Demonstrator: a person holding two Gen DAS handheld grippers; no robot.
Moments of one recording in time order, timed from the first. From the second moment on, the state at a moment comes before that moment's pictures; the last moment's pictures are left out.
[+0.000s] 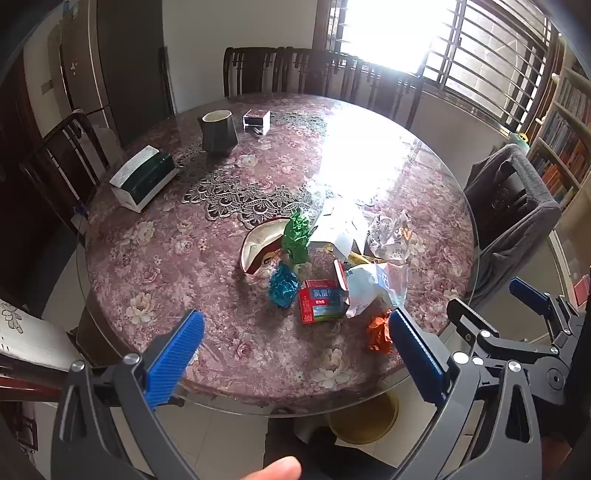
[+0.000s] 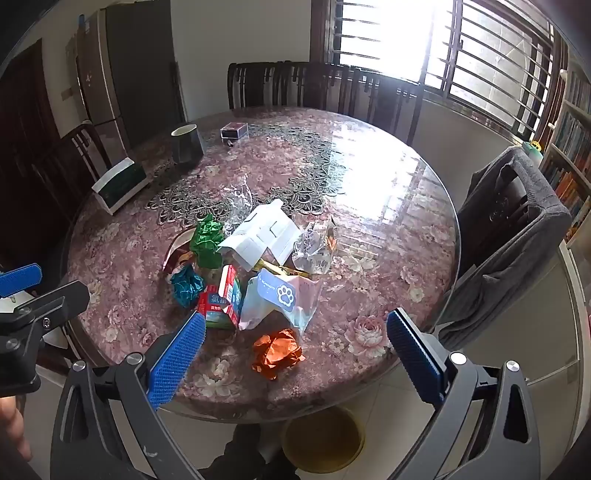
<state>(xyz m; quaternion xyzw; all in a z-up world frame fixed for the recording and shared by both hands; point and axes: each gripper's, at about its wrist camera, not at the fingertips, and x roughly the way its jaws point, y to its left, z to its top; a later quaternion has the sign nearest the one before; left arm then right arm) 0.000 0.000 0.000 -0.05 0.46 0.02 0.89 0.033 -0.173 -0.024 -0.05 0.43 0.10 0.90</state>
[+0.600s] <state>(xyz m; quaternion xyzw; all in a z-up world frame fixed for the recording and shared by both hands) 0.003 0.007 -0.007 -0.06 0.47 0.03 0.88 0.030 -0.174 -0.024 -0.05 0.43 0.09 0.90</state>
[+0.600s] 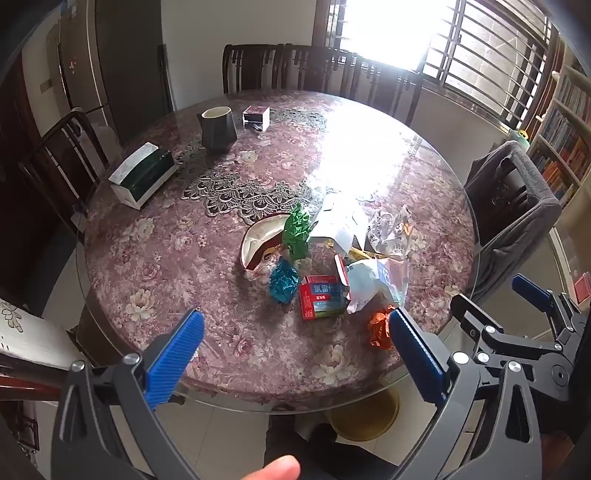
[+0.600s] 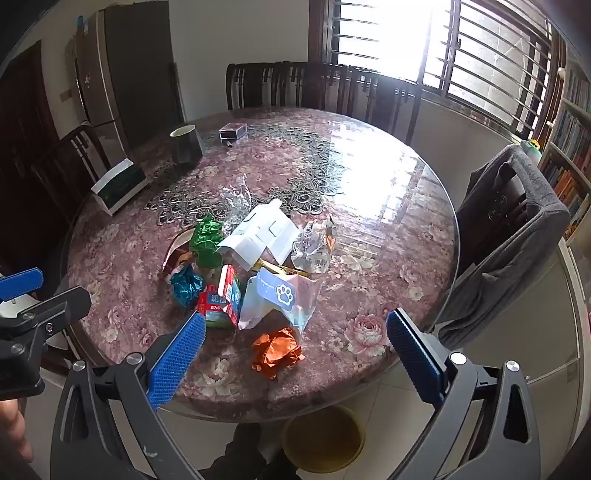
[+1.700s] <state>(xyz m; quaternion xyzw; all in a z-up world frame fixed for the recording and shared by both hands) 0.031 0.008 -0.097 -0.07 0.49 0.00 0.87 0.053 -0.176 -0.103 -0.06 0.49 0.10 0.87</state>
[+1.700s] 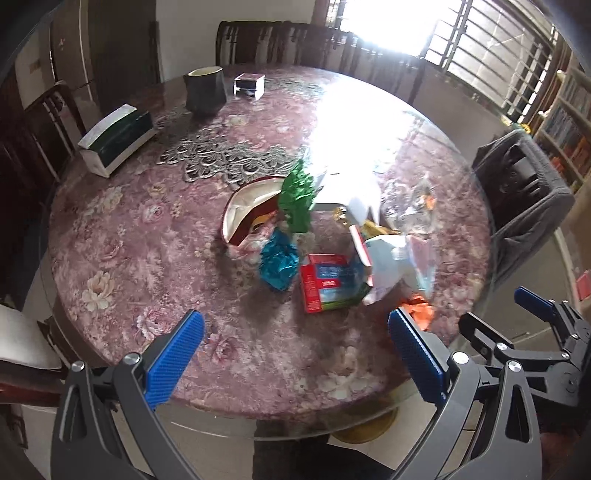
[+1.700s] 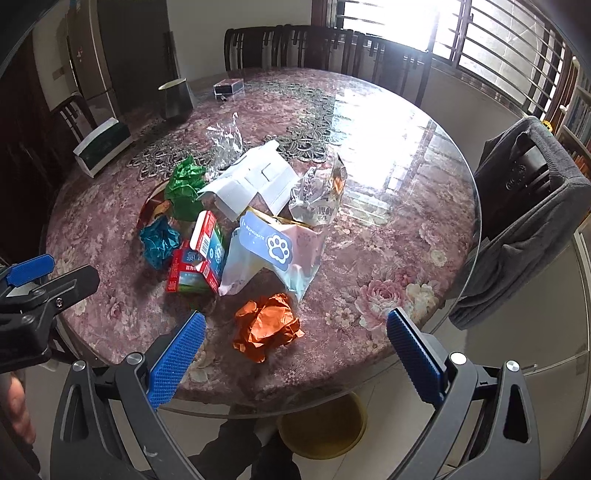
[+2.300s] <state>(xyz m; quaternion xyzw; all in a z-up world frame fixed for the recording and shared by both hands) 0.031 0.010 -0.113 -0.09 0.51 0.00 0.85 0.056 -0.171 -0.102 -0.07 0.48 0.10 0.87</state>
